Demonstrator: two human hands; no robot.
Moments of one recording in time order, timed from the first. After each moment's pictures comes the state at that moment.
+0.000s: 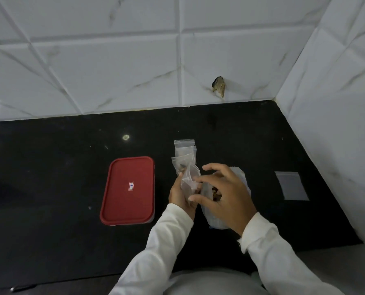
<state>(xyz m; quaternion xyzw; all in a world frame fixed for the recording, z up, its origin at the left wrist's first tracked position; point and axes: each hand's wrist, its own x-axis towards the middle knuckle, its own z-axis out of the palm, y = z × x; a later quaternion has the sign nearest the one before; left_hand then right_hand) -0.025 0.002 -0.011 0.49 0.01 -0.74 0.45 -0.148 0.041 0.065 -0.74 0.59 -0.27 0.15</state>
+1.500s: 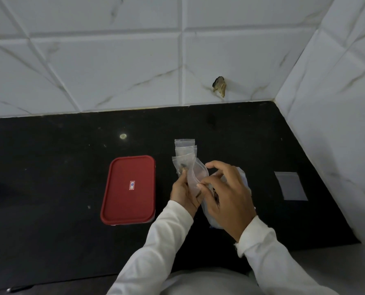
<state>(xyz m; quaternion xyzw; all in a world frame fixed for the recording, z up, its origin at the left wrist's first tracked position) -0.019 -0.002 0.000 0.38 0.01 -0.83 0.41 -0.136 0.046 0.065 -0.74 0.59 -0.32 -0.03</state>
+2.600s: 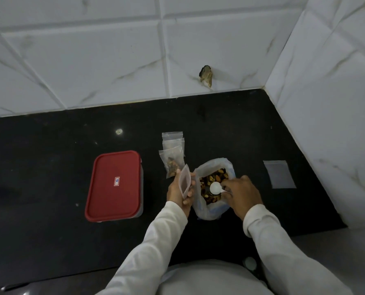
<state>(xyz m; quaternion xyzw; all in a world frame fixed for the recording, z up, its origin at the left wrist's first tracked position) -0.048 0.005 -0.054 0.53 -0.10 -0.74 0.41 -0.229 0.038 -0.021 -0.68 0.71 -0.01 0.18</state>
